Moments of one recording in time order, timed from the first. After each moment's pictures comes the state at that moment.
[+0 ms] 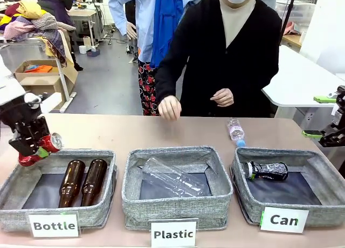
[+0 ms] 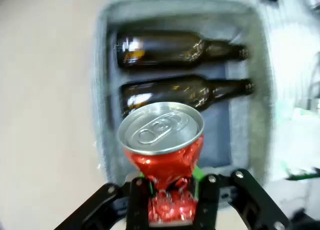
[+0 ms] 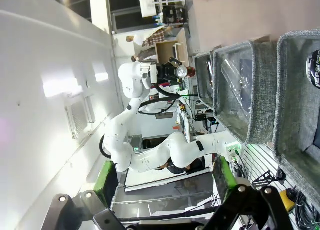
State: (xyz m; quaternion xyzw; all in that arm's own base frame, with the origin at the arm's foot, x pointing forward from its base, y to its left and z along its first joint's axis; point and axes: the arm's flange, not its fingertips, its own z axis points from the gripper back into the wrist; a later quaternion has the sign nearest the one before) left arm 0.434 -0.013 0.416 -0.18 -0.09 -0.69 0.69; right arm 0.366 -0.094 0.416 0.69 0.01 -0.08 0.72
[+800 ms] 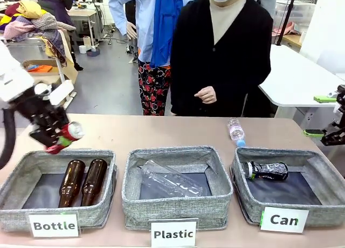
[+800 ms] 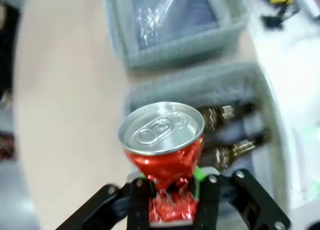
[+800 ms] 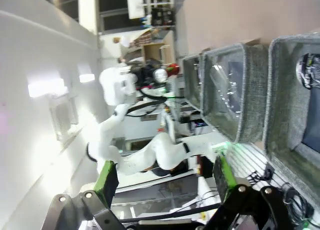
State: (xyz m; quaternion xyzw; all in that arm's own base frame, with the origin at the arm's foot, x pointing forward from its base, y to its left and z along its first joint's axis) left arm 0.425 -0.093 0.456 -0.17 -0.23 -0.75 0.59; right arm 0.360 -0.096 0.436 0.65 -0.01 -0.07 0.75
